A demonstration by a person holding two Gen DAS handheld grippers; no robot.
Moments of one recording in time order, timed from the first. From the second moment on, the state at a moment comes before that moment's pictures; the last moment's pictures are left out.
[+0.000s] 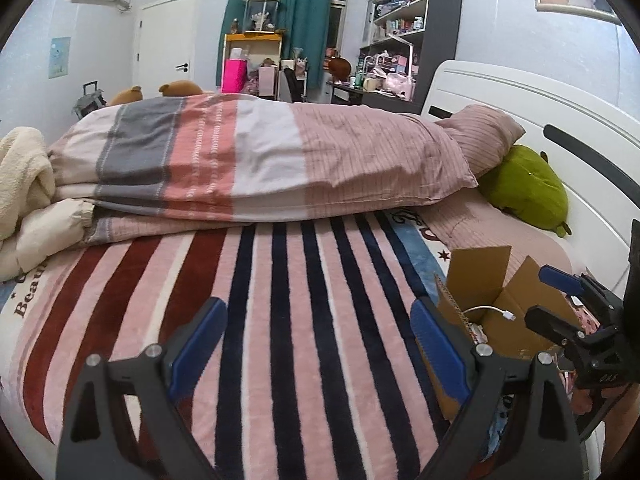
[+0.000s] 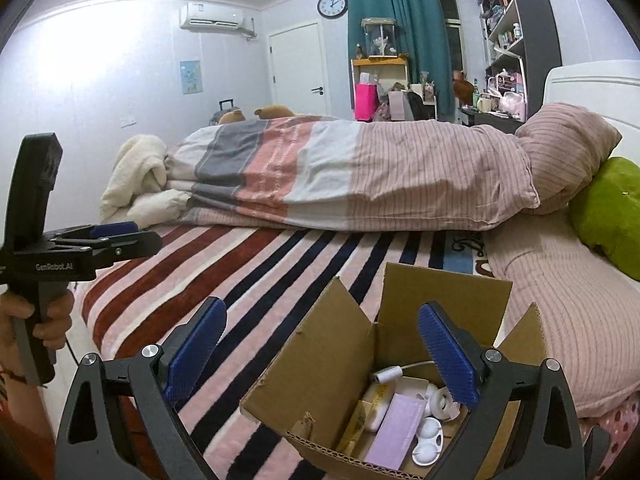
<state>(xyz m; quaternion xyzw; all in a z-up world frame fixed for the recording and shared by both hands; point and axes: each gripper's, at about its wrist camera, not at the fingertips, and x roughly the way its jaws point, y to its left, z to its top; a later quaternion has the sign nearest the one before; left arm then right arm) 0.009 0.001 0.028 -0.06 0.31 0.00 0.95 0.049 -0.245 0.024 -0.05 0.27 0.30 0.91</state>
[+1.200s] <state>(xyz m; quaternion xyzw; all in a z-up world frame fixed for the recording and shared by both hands) 0.007 0.003 0.029 -0.04 0.31 0.02 0.95 0.047 -0.248 0.024 -0.05 0.27 0.30 0.91</state>
